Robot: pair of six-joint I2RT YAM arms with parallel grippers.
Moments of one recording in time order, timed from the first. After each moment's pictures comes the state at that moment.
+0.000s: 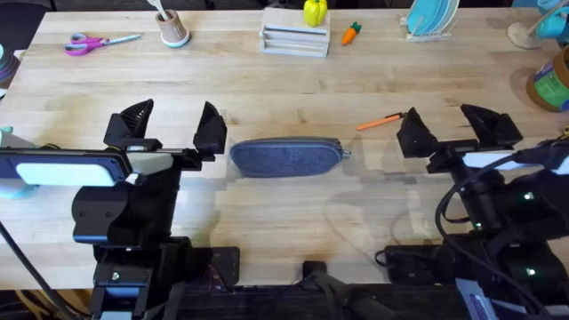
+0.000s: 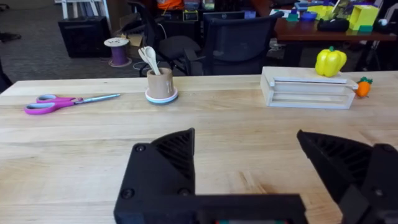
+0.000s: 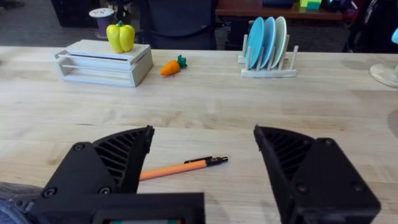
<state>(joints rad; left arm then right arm) -0.01 0.00 0.01 -0.02 0.01 0.00 0.01 0.00 0.01 -0.10 -0.02 0.01</state>
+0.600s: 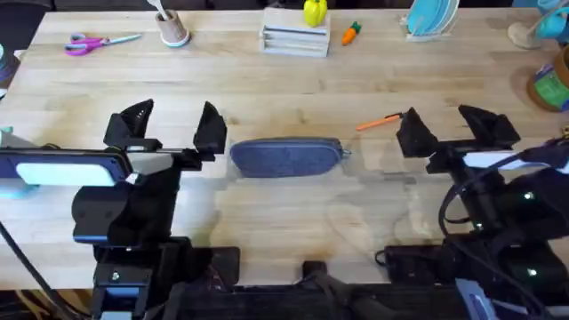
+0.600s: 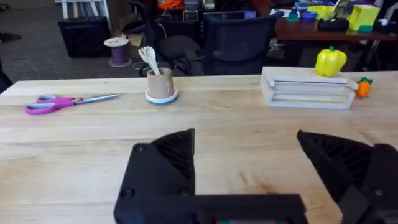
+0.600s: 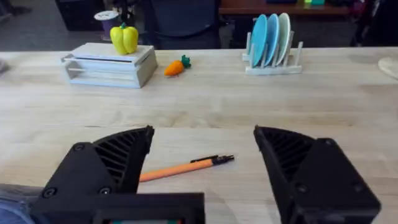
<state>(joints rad) -0.01 0.00 0.01 -0.02 0.01 0.00 0.01 0.00 0.01 -0.11 -0.03 0.05</state>
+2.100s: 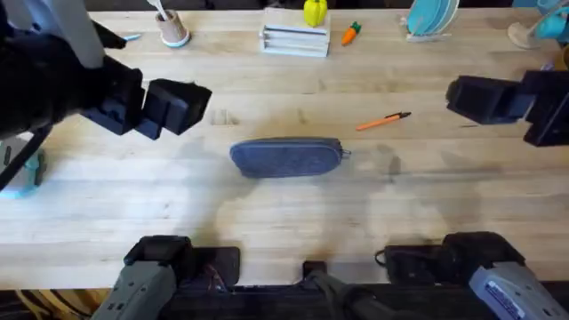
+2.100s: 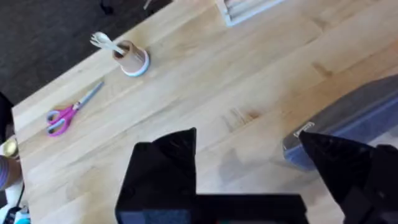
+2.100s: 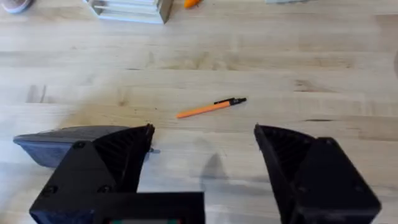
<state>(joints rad) -0.01 0.81 1.19 -1.05 0.17 0.49 0.01 0.67 1.04 -1.02 -0.11 0.08</state>
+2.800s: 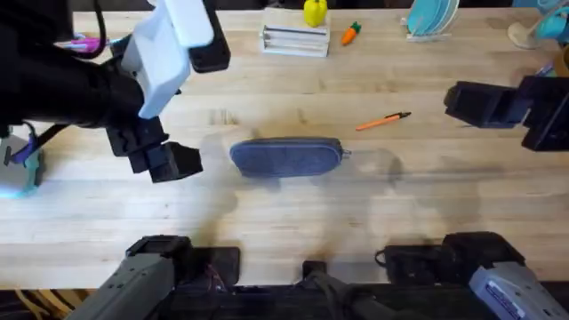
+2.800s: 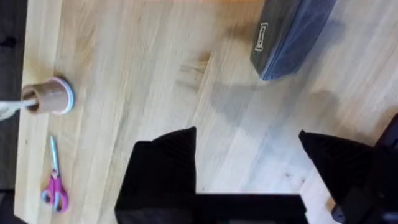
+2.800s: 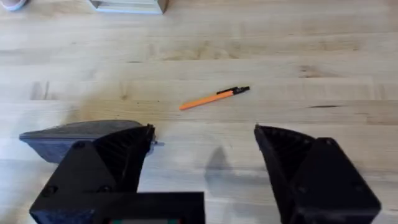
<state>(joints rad) -0.01 1.03 1.19 -1.32 0.23 1.21 0.01 0.67 1.04 -1.06 -0.11 0.12</state>
